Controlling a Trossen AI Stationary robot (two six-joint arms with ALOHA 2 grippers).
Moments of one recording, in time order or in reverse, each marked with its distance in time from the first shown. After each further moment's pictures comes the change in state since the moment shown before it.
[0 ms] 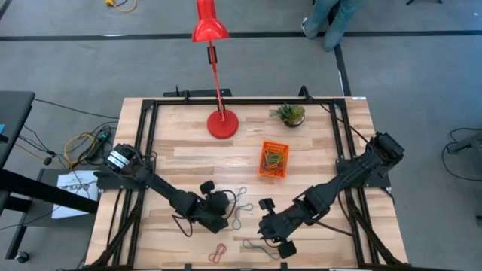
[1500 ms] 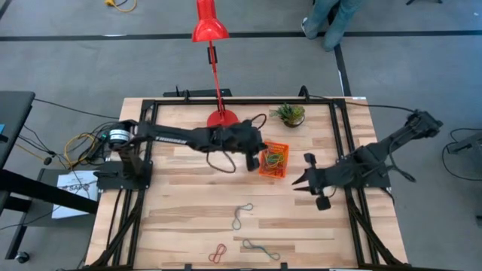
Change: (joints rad) left arm 0.612 -0.088 0.329 0.227 0.522 0.736; right arm -0.076 -0.799 -0.572 -0.082 0.217 -0.053
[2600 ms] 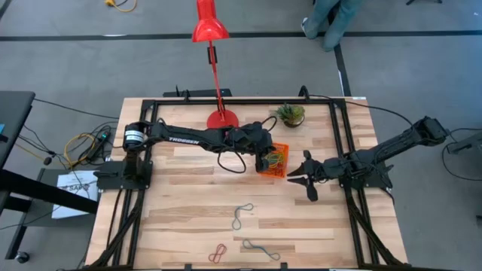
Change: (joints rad) left arm -0.008 0.146 0.162 -0.052 0.014 0.017; right arm -0.195 -0.097 -0.516 0.617 -0.036 0.097
